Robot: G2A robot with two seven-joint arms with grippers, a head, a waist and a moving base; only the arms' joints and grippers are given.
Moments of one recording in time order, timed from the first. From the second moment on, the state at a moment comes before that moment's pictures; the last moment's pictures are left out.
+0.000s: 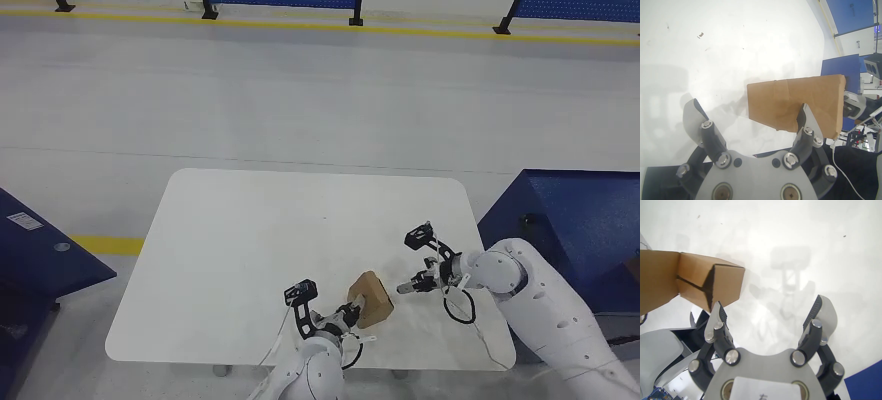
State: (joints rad) left arm 1.31 -1.55 -0.79 -1.63 0.61 0.75 -0.19; right arm -0.86 -0.85 0.97 -1.32 -0.51 -0.35 1.08
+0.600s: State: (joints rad) left arm 1.29 -1.58 -0.77 -1.58 0.62 0.75 -0.19; right arm -0.78 -0.92 0.83 -1.25 -0.51 -0.36 1.05
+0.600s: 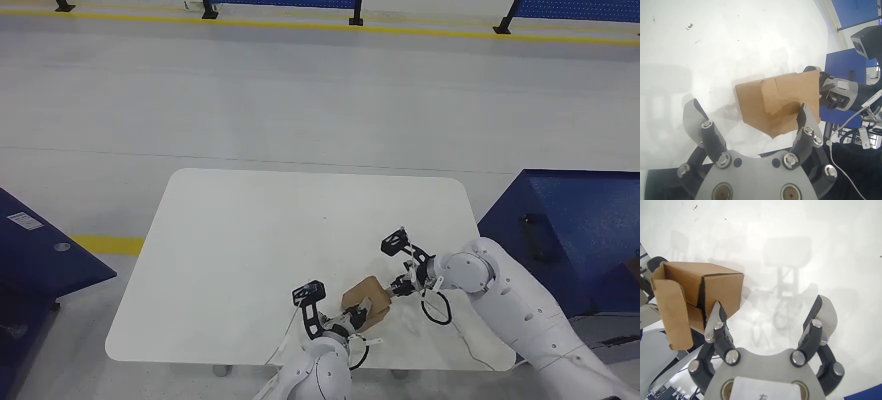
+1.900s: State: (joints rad) left arm 1.31 -1.59 -0.81 -1.58 0.67 0.75 -0.25; right arm -0.82 -0.90 0.92 -1.31 -0.45 -0.38 1.07
